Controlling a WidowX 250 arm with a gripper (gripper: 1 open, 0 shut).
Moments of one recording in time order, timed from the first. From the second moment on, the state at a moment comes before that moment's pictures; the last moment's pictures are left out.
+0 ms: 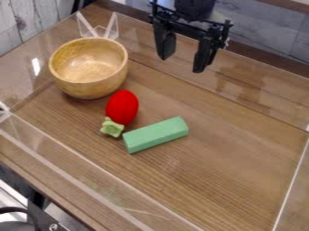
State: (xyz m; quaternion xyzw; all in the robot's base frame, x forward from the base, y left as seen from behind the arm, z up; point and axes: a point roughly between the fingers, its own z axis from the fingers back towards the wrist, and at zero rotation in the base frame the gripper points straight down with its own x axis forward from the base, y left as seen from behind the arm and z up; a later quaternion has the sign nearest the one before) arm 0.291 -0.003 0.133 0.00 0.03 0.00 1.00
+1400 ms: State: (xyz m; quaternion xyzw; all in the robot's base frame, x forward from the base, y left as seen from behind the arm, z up) arm 0.247 0.071 0.054 -0.01 0.00 0.00 1.00
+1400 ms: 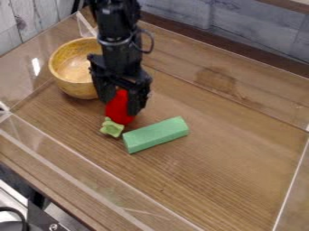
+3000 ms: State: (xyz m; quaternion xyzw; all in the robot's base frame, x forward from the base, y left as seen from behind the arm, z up) arm 0.248 0.086 0.039 -0.03 0.03 0.12 0.99
